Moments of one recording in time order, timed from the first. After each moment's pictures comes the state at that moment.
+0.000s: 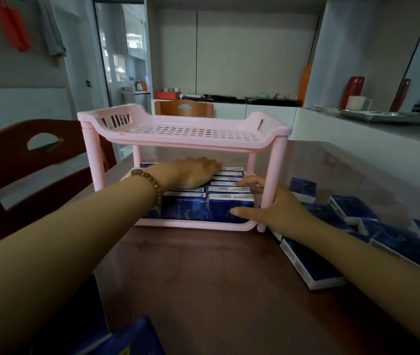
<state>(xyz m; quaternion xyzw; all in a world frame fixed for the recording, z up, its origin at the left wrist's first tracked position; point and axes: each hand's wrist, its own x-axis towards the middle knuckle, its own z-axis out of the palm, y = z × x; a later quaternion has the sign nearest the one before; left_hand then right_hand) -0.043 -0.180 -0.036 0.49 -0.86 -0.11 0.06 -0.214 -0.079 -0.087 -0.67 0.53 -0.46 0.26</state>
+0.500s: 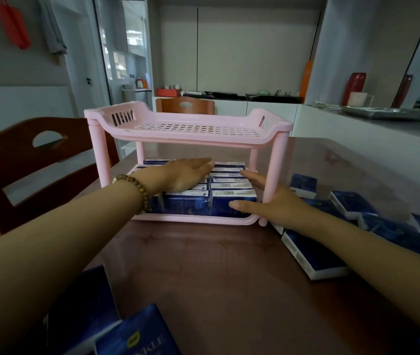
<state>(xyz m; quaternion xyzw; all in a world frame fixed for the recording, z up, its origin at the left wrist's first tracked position) -0.019 -0.174 -0.044 0.47 -0.87 -0.12 0.08 -0.201 -0.064 -0.071 -0.67 0.53 -0.39 0.33</state>
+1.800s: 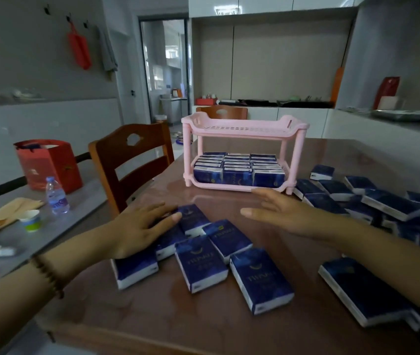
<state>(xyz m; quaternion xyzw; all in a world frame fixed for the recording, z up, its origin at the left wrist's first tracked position) 0.174 0.060 -0.063 0.55 -0.82 -0.16 0.06 -0.117 0.075 -0.057 -0.69 0.58 -0.25 0.35</state>
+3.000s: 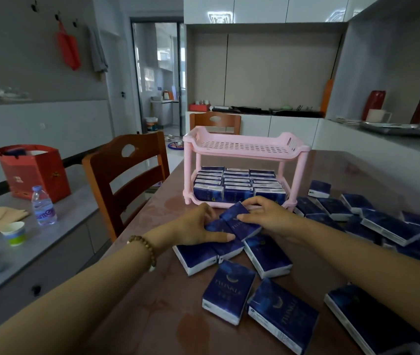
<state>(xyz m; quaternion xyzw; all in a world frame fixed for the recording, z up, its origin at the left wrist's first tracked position) 0.099 -0.020 -0.067 0.46 -0.82 -0.31 0.17 -0.099 -0.002 -0.062 -0.60 0.58 -0.36 0.42</state>
